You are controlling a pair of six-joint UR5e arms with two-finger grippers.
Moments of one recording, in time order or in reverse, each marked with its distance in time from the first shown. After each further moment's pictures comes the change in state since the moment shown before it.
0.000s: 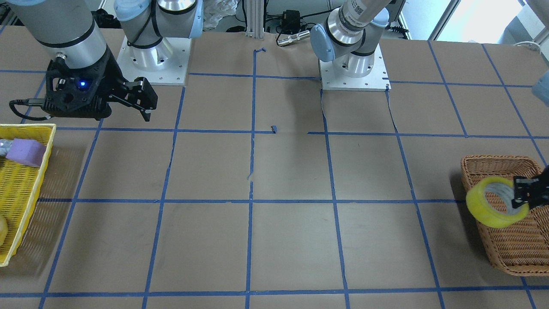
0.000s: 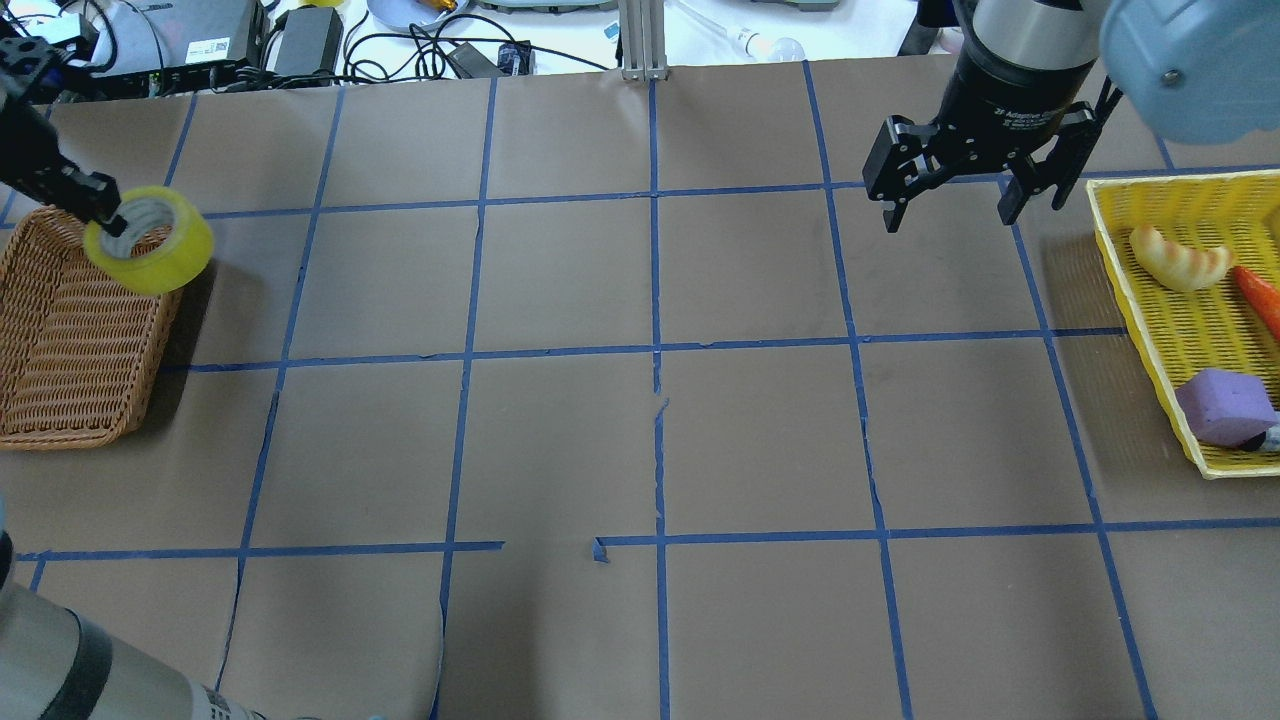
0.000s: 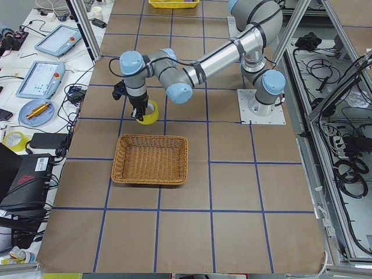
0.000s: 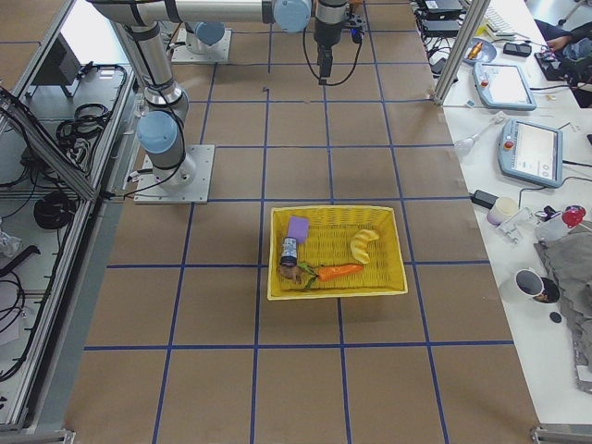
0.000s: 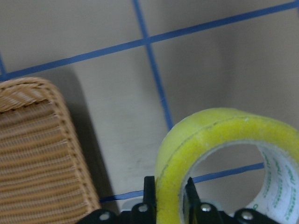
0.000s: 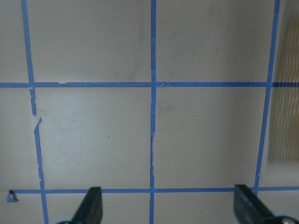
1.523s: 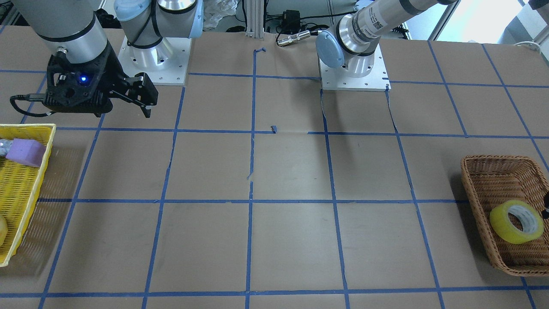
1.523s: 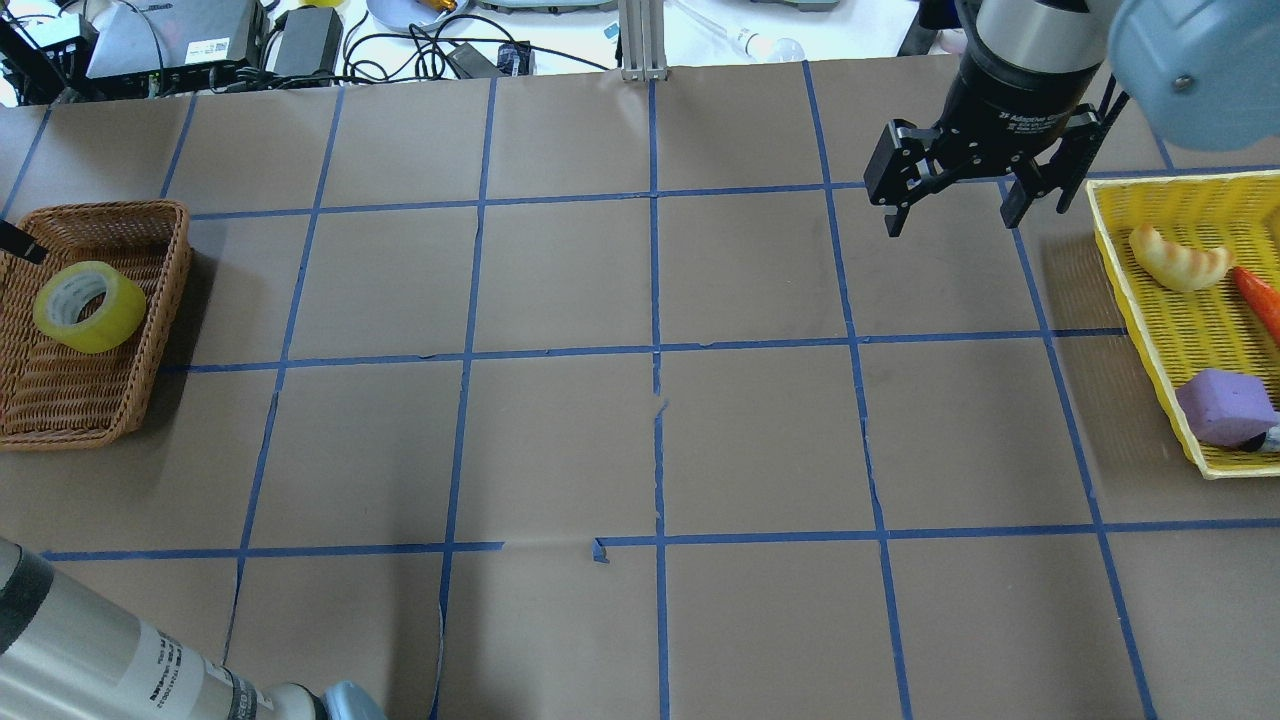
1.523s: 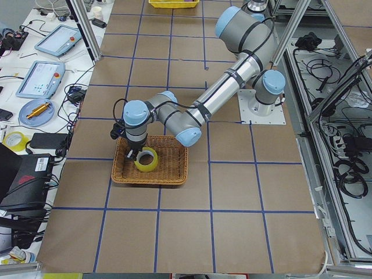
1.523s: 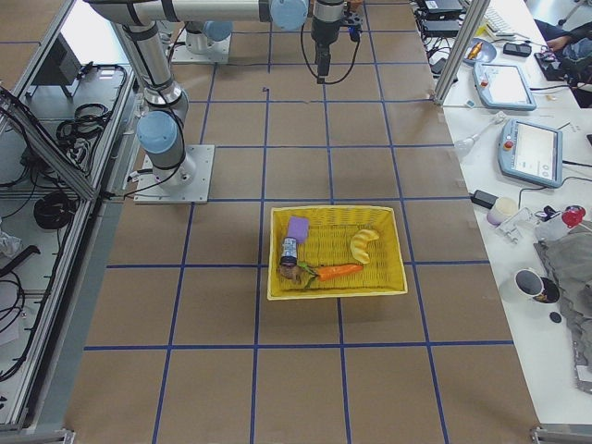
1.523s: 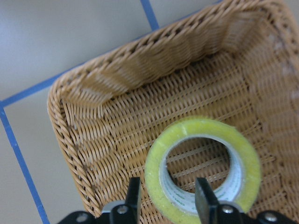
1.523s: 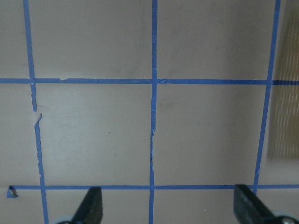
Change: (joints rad) left arm 0.134 -0.123 0.071 0.118 -0.117 0.209; right arm 0.002 -0.011 0.005 0.009 -0.001 -0.009
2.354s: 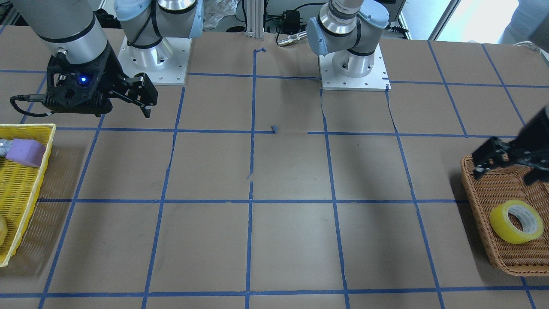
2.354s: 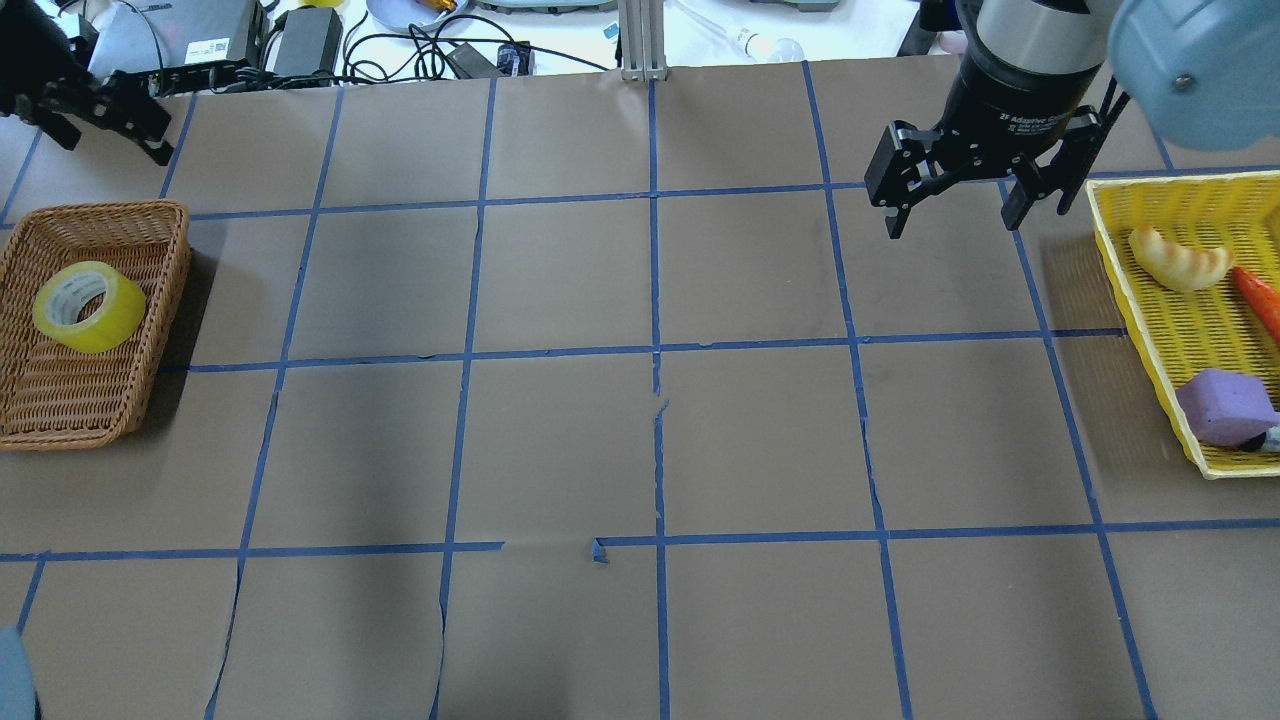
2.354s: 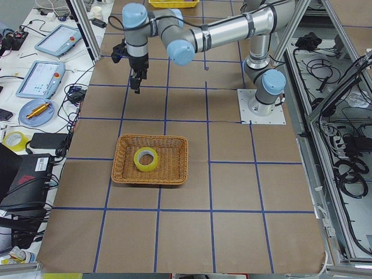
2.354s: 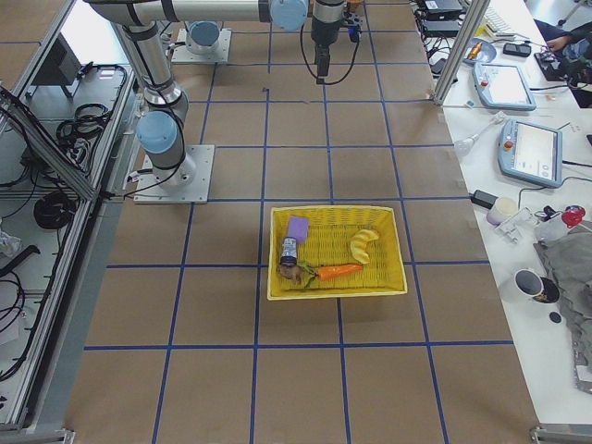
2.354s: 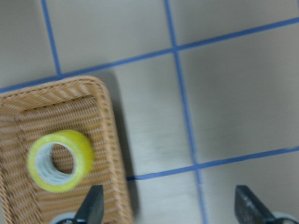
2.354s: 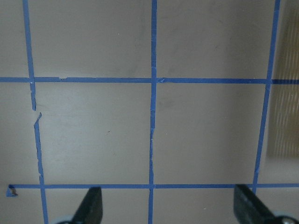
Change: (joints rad) left arm -0.438 0.339 -0.012 -0.370 0.151 -0.684; right arm -0.001 0.000 0.000 0.004 -0.001 0.001
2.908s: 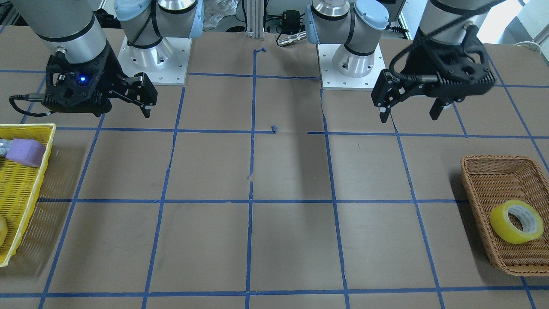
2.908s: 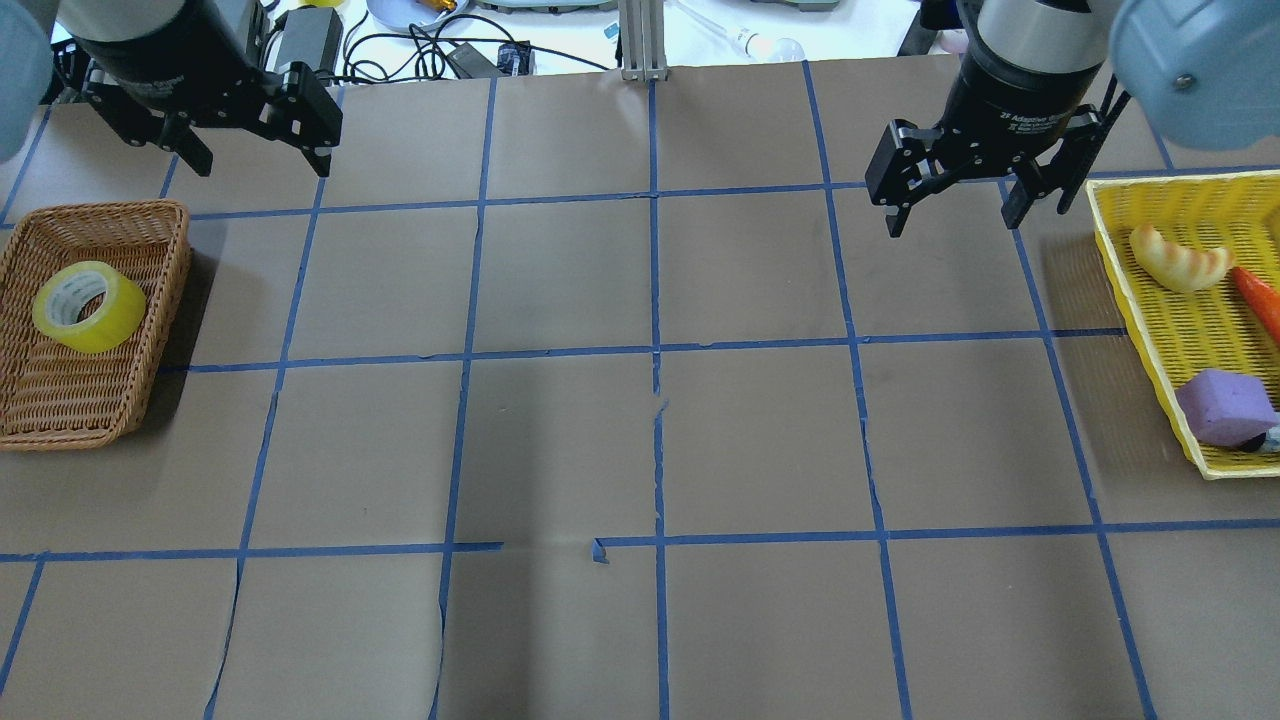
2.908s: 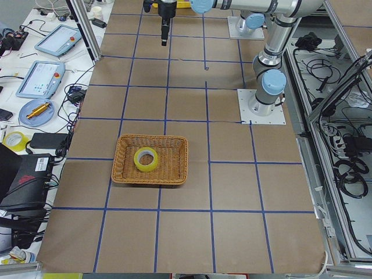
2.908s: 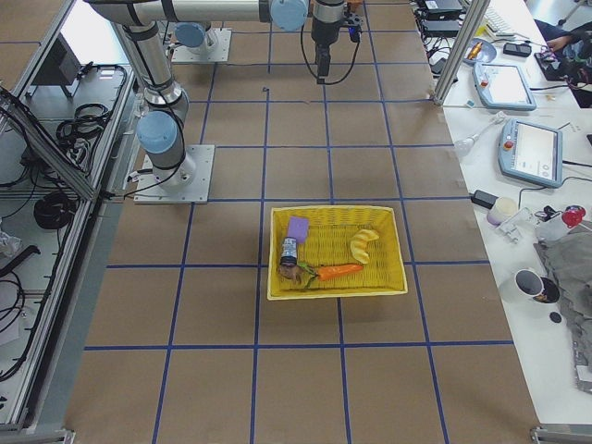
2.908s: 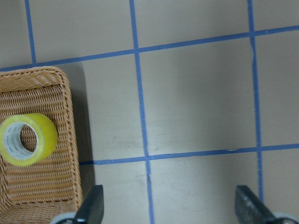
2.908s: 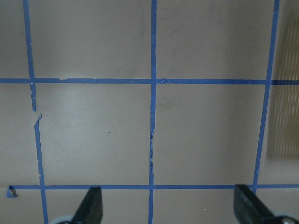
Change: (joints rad) left arm -0.258 0.225 -0.141 -0.060 0.019 -0.414; right arm -0.002 0.000 0.000 -0.003 0.001 -0.001
